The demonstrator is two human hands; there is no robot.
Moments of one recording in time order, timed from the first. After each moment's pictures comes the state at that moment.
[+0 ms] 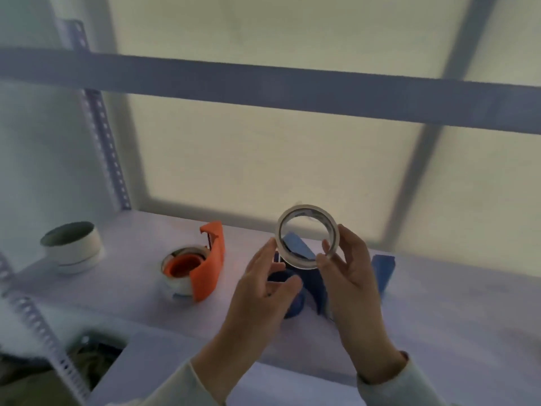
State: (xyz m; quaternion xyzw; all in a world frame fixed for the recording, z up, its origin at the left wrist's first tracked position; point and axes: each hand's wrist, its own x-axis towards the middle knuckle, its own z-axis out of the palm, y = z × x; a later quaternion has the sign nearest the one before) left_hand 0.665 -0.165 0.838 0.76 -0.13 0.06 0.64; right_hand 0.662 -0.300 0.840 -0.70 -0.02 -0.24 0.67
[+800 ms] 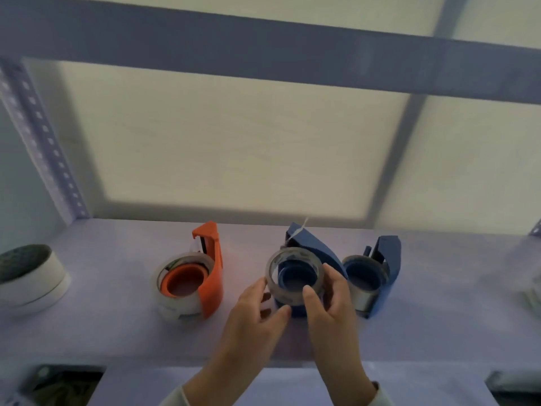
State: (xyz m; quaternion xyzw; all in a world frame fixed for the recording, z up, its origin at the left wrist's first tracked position) left_hand 0.705 -0.109 0.774 0.81 -0.14 -0.08 0.57; right_hand 0.667 -0.221 0.786 -0.76 0.20 -0.24 0.57
